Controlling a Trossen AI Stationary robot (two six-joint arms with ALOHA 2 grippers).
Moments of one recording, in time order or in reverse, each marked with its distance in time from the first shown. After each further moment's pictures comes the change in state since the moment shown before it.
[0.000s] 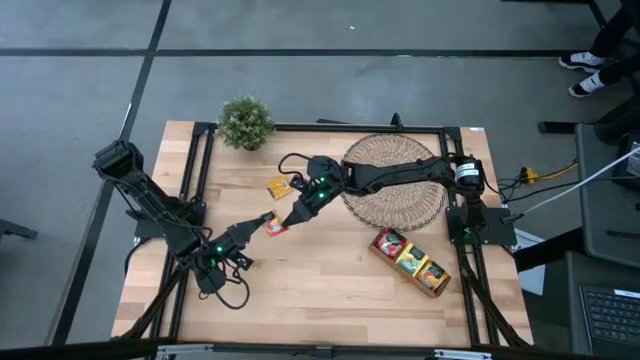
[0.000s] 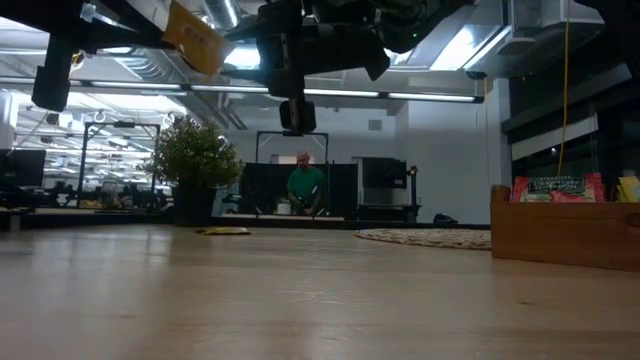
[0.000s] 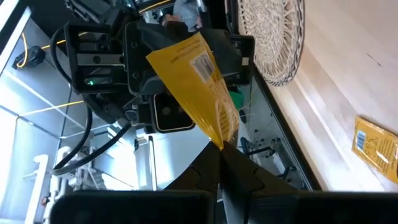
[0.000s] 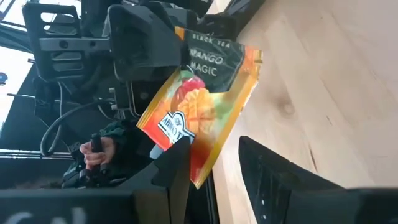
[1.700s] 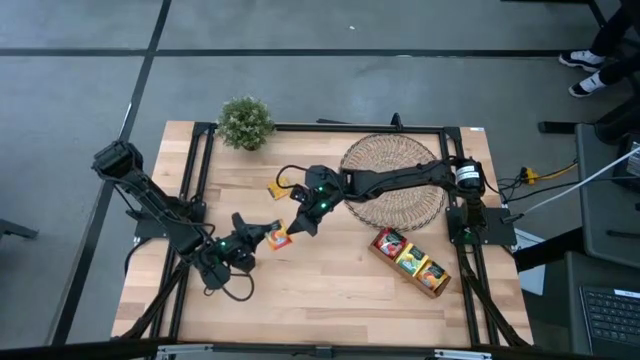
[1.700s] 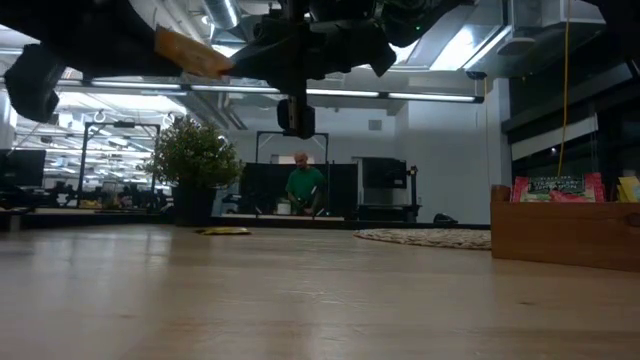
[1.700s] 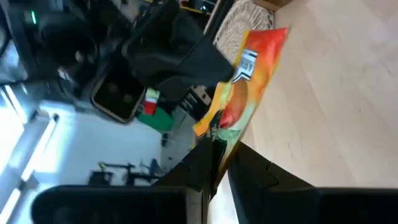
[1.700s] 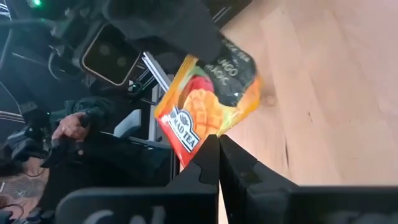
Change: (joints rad) left arm 0.047 0.000 0.000 -0.001 0.242 -0.559; right arm 0.044 0.000 0.000 -0.093 0.050 -0.260
